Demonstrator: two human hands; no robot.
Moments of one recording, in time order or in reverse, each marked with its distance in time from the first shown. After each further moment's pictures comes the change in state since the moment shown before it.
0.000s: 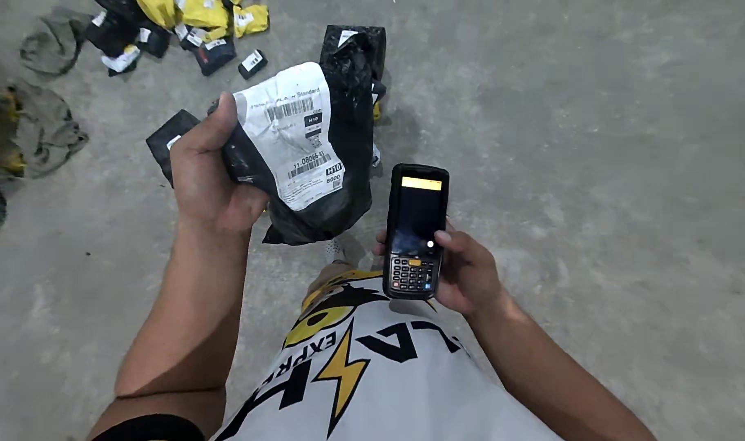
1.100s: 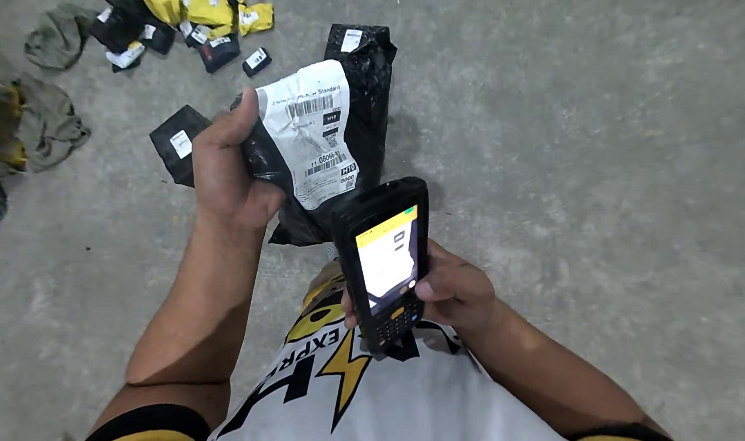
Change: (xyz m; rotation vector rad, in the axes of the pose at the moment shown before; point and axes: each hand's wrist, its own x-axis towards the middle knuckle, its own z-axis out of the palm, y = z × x) left_hand -0.023 -0.001 0.000 -0.026 -0.049 -0.043; right_hand -0.002 0.023 0.061 -0.057 -0.439 0.063
